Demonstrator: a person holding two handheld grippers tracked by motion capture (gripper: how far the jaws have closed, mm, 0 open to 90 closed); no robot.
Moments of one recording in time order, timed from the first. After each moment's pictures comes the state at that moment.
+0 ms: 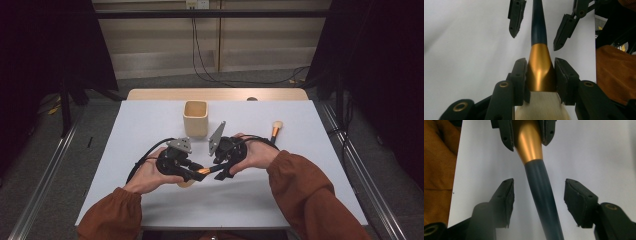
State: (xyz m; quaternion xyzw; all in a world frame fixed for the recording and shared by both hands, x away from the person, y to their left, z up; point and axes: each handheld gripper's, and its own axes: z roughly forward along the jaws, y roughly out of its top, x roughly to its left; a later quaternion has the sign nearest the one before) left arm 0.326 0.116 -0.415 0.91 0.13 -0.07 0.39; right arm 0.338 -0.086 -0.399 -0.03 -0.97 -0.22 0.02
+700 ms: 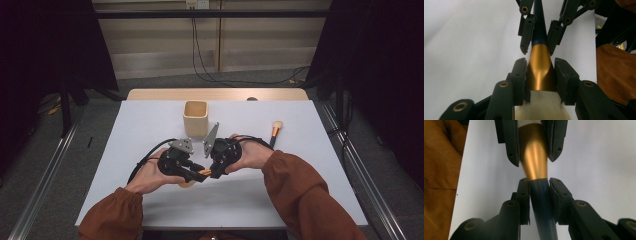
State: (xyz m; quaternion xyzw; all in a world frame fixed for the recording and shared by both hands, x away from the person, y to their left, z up) left arm 0.327 0.113 -0.418 0.91 0.13 -0.08 0.39; right arm 0.341 -0.074 -0.403 -0.01 -0.98 -0.21 0.05
